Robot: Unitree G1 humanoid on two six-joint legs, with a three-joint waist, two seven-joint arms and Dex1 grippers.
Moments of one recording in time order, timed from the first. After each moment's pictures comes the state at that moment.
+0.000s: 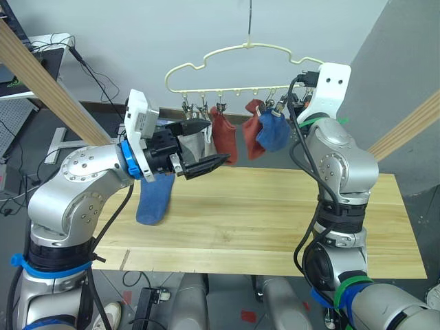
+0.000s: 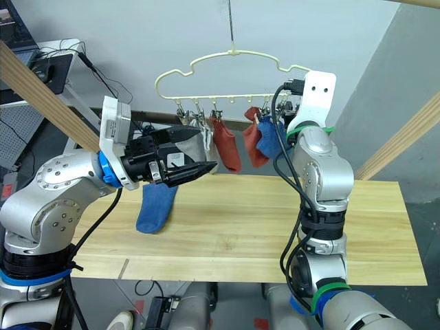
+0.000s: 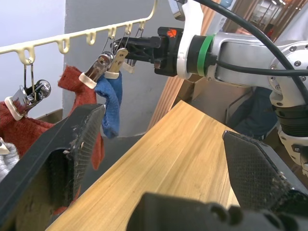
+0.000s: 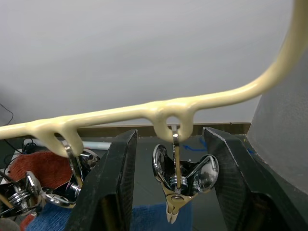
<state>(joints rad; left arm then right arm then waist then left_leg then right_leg) -0.54 0.71 0.11 -0.42 -0.71 0.68 -0.82 -0.90 0.02 -0.20 -0.18 0.06 0.97 -0.16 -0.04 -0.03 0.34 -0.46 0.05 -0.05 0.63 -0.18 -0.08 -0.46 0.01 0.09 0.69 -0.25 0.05</state>
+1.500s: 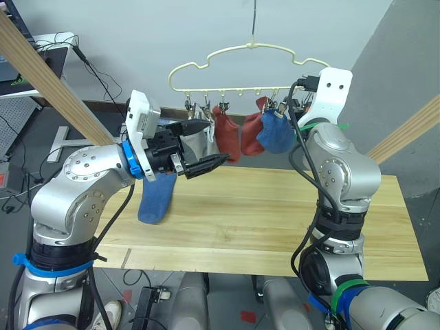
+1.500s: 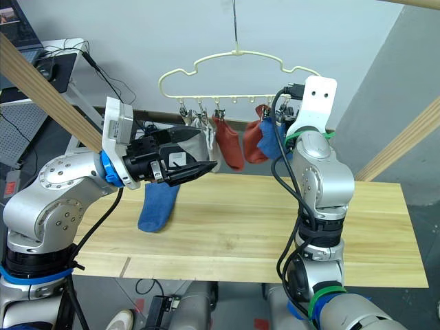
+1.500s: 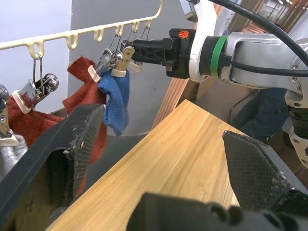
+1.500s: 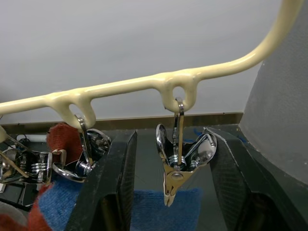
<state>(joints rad) -0.54 0.70 0.10 -0.39 -0.69 0.67 -0.82 -0.88 0.06 -0.19 -0.29 0.06 1.07 -0.24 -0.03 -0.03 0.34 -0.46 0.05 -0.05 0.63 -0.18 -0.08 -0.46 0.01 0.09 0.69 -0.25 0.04</state>
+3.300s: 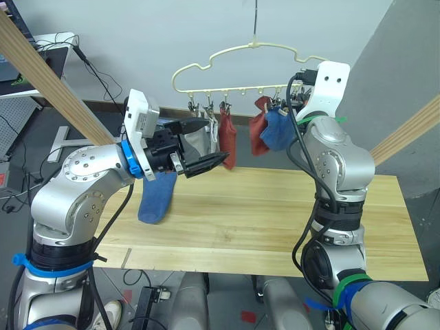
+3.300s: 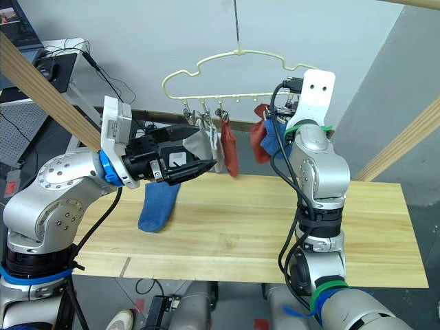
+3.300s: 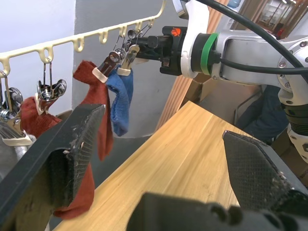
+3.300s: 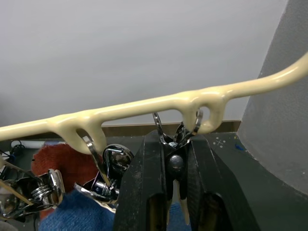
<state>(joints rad) -0.54 0.70 0.10 -0.39 -0.68 0.65 -0.81 -0.92 0.03 -0.18 -0.17 0.06 0.97 -0.24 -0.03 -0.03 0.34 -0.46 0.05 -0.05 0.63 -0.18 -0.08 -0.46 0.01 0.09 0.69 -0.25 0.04</state>
